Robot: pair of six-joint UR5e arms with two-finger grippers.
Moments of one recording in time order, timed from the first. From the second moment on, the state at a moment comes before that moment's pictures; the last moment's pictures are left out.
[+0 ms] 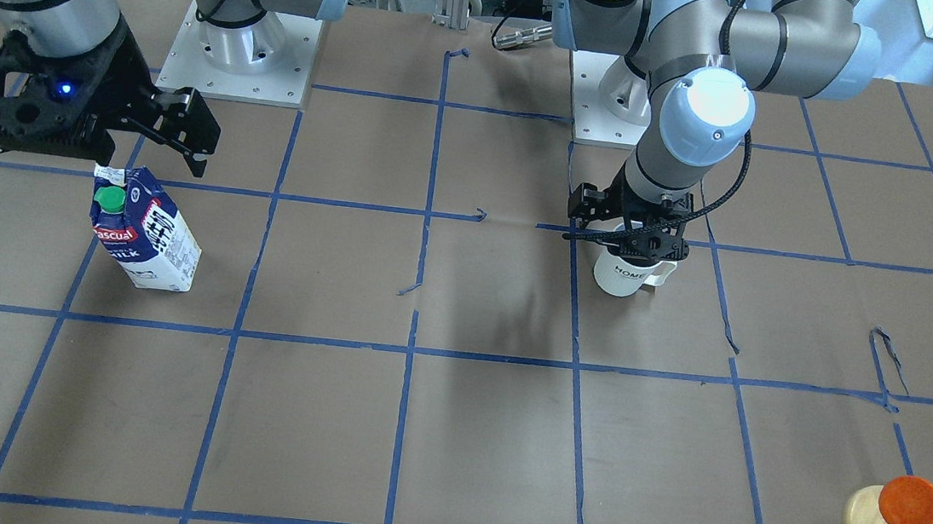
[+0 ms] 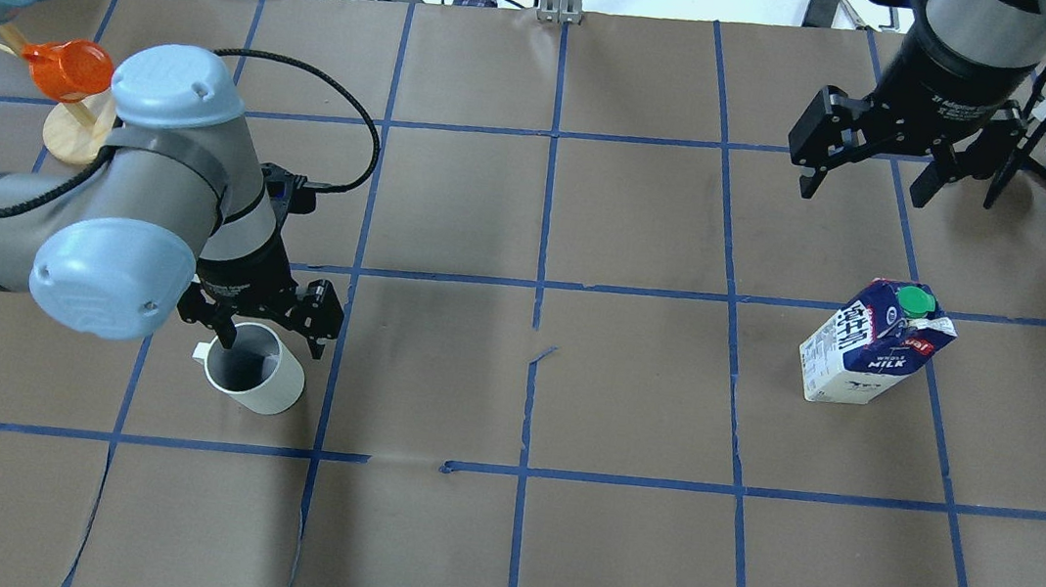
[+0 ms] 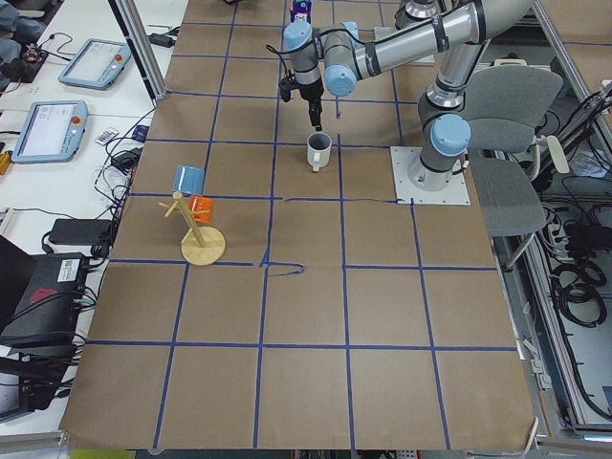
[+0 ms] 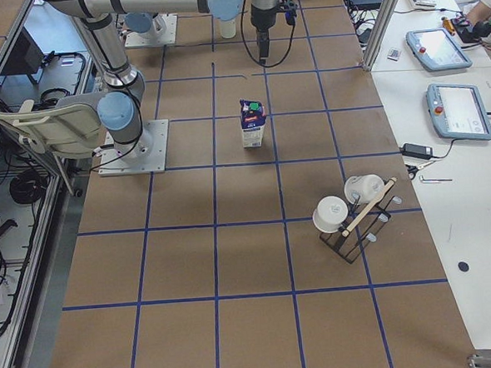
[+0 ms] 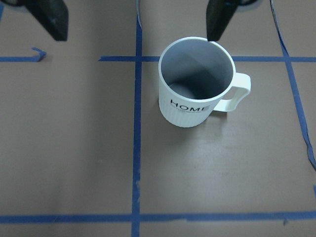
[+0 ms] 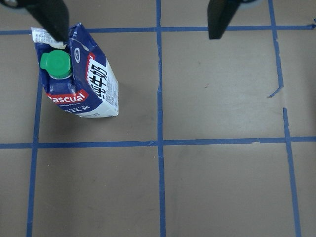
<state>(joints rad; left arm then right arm) -1.56 -1.60 -2.06 -1.29 1.63 0.01 1.49 -1.52 1.56 -1.56 -1.56 -0.05</state>
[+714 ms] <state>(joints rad) -1.56 -1.61 -2.13 -1.19 1.64 0.04 1.40 -1.47 1.63 -1.61 -1.57 -0.06</state>
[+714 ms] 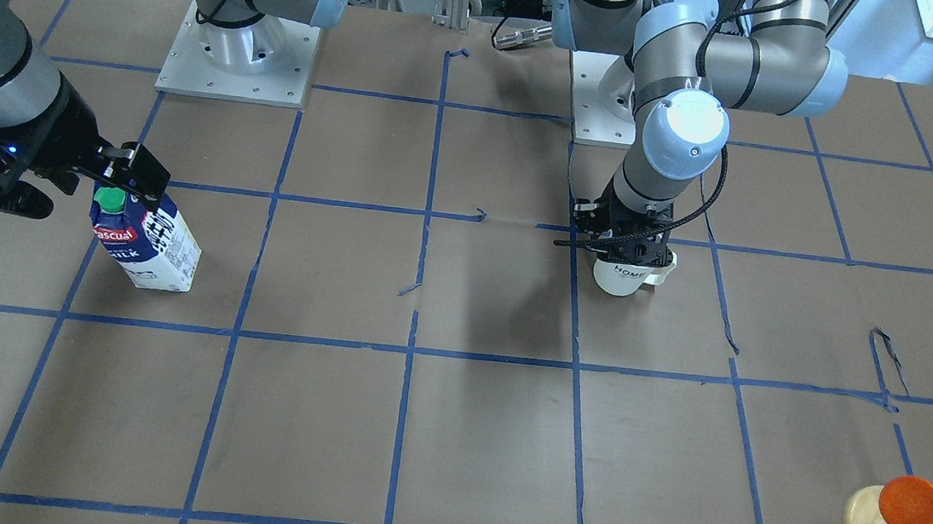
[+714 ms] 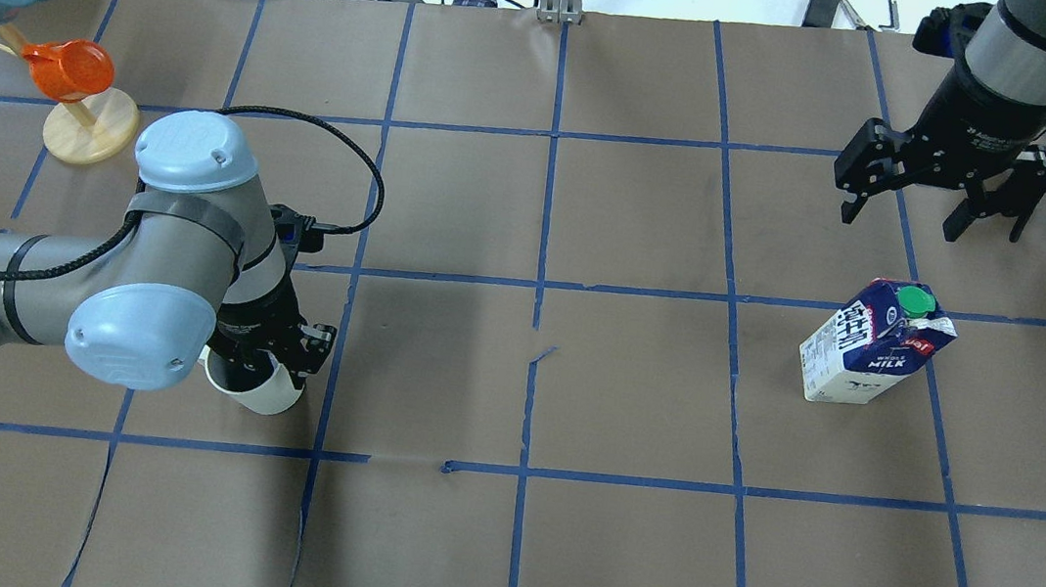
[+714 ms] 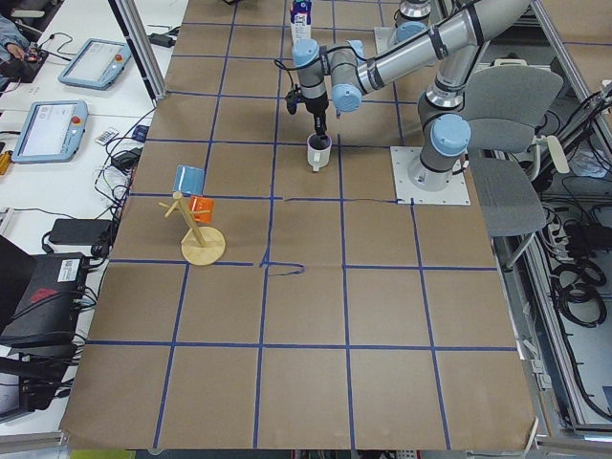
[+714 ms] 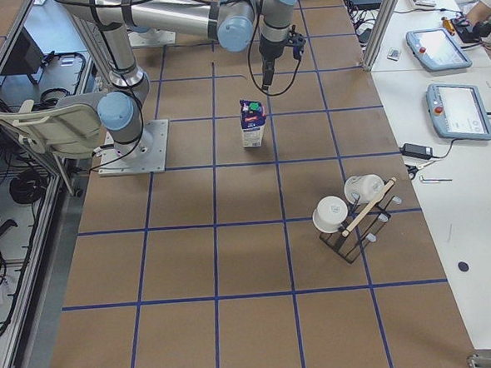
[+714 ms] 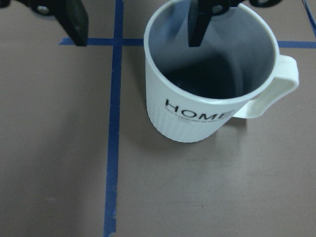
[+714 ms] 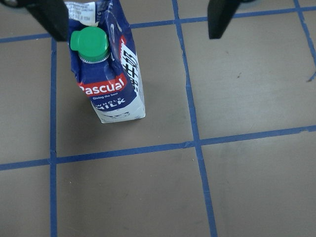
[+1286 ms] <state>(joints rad) -1.57 -1.62 -2.06 -1.16 1.62 0.00 1.37 -1.47 1.73 -1.69 -1.60 -0.12</state>
